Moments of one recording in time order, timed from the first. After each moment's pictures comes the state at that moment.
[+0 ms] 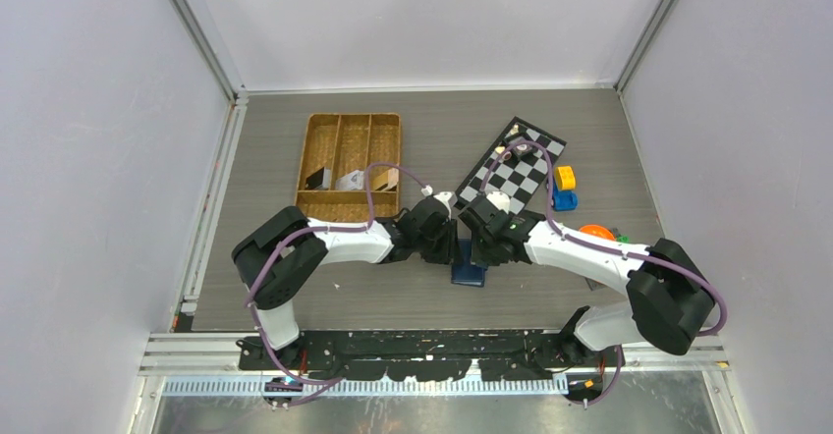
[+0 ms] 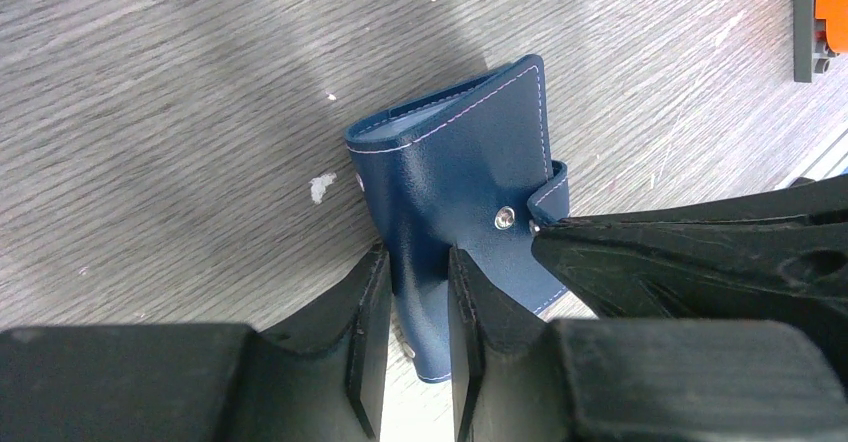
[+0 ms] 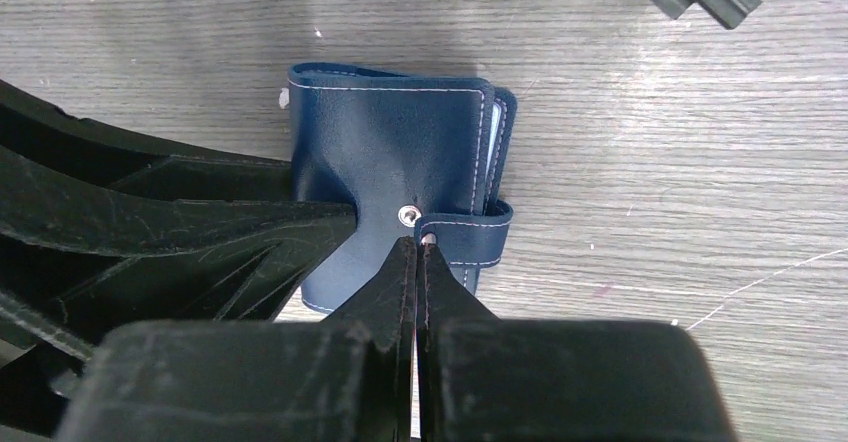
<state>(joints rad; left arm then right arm) -0.95 1.78 0.93 0.05 0.11 -0.76 0.81 1.37 0.79 -0.57 0.22 0.82</state>
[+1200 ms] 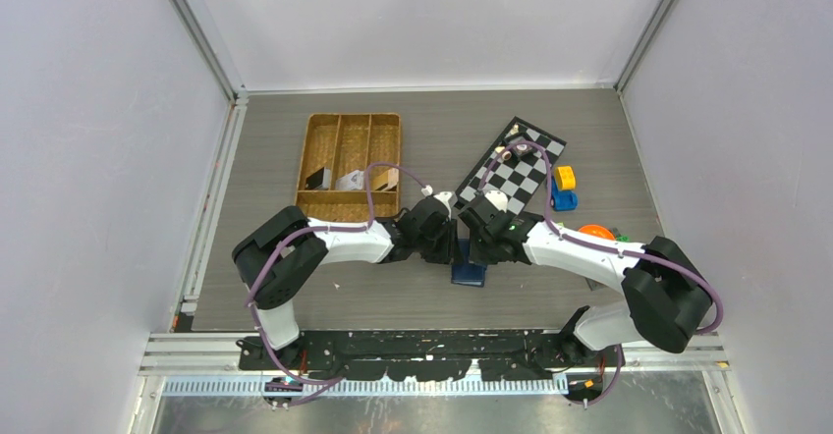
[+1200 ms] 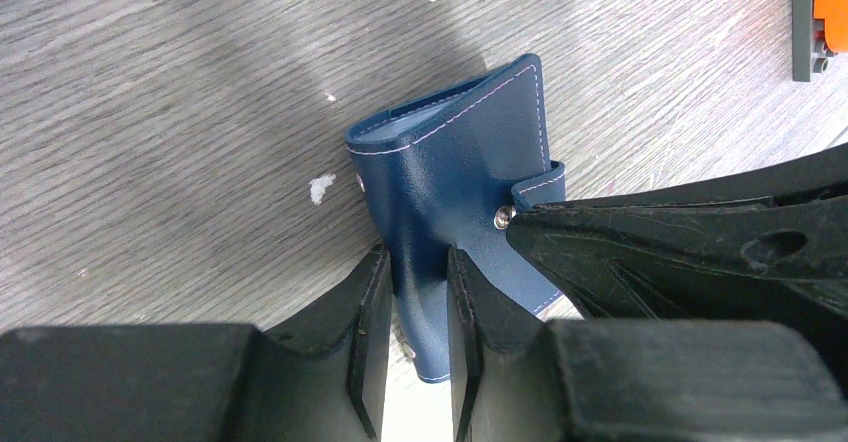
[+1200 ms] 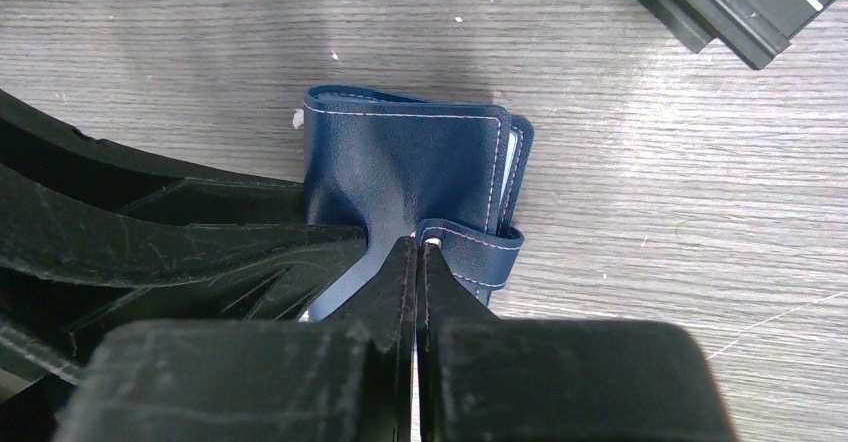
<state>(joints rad) -0.95 1.78 0.93 0.05 0.12 -0.76 0.80 1.38 0.76 -0.49 0.21 0.79</state>
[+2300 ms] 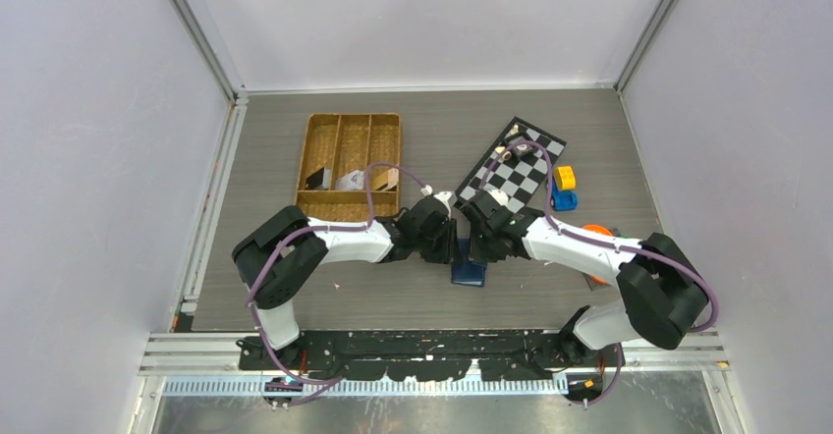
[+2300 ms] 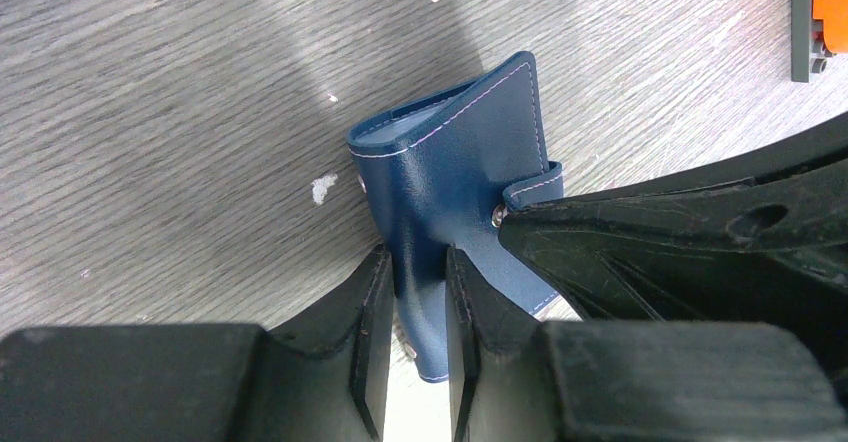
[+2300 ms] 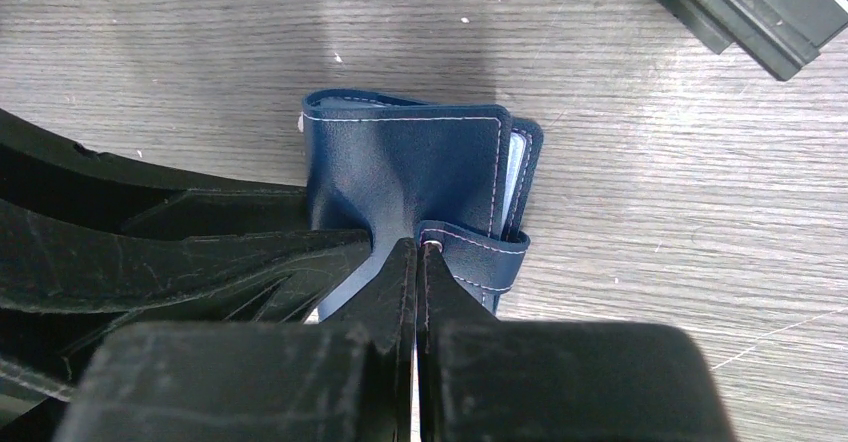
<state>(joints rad) -0.95 1.79 0.93 0.05 0.13 -0.76 0.76 1.42 0.77 -0.48 0.14 0.78</state>
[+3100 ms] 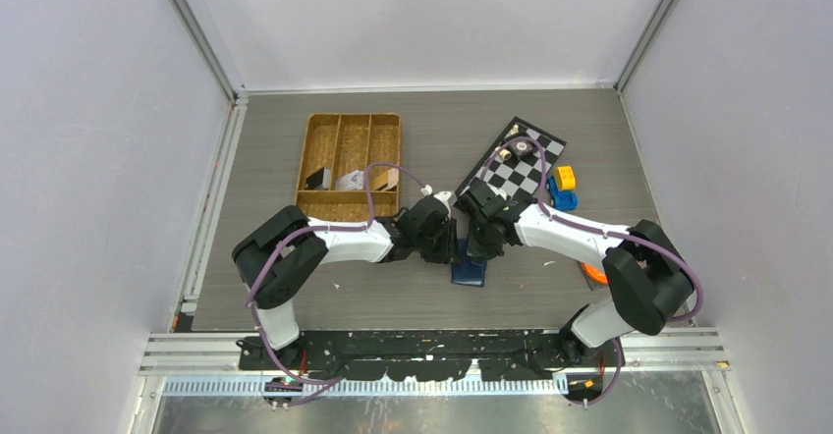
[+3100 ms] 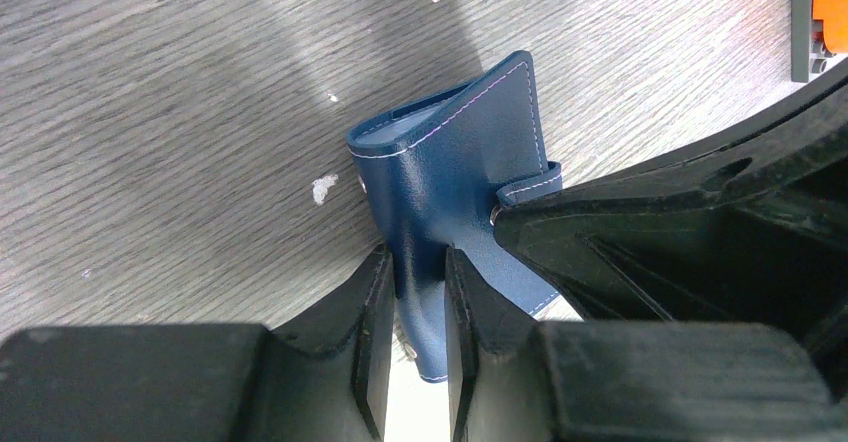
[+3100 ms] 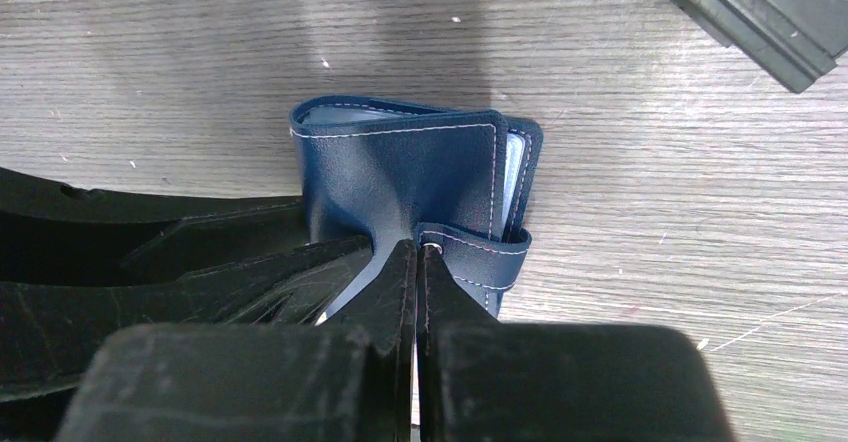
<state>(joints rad) -0.95 1.79 0.93 0.05 0.13 -0.76 0.72 1.52 0.85 -0.58 0.08 0.79</state>
